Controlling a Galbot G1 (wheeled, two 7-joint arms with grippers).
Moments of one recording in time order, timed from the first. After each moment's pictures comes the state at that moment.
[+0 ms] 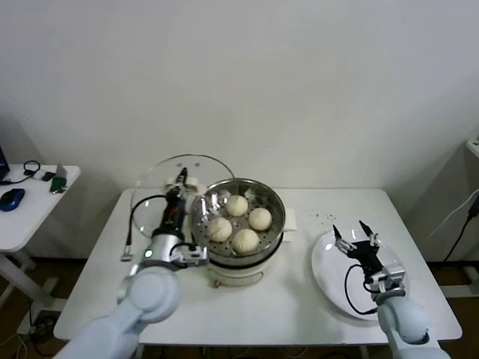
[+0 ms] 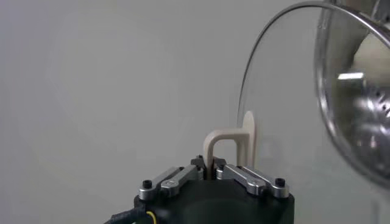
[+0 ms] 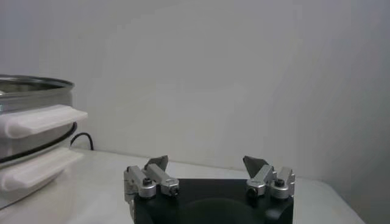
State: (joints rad) left arm 0.91 -0.98 0.06 -2.04 1.18 0.71 0.15; right arm -1.22 1.19 0.59 1.60 0.28 -0.01 -0.16
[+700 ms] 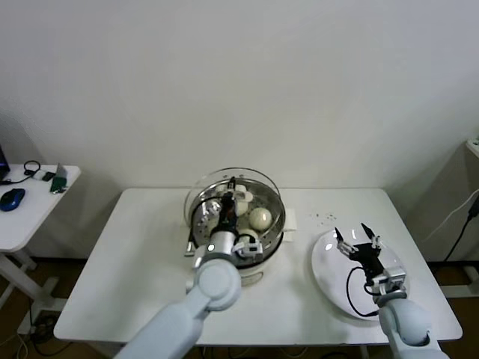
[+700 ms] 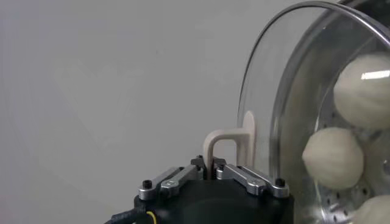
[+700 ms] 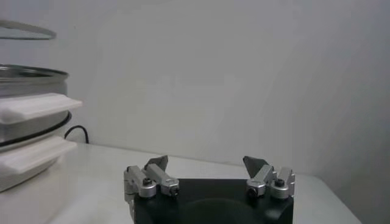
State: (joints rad) left arm 0.80 -1.29 0.22 -1.81 1.31 0.74 0.23; right arm -1.23 1.20 0.61 1.58 0.26 0.00 -0.17
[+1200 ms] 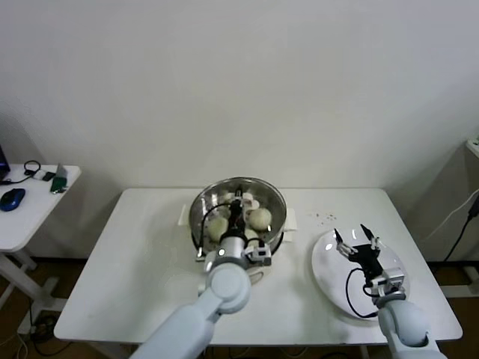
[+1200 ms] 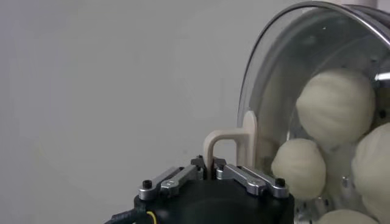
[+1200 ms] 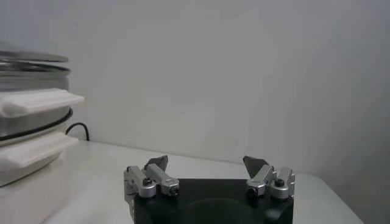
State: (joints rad) left arm 0.81 -1.34 0.23 -1.73 1.32 0.74 0.21; right arm -1.23 1.22 0.61 1.57 0.24 0.01 -0.18
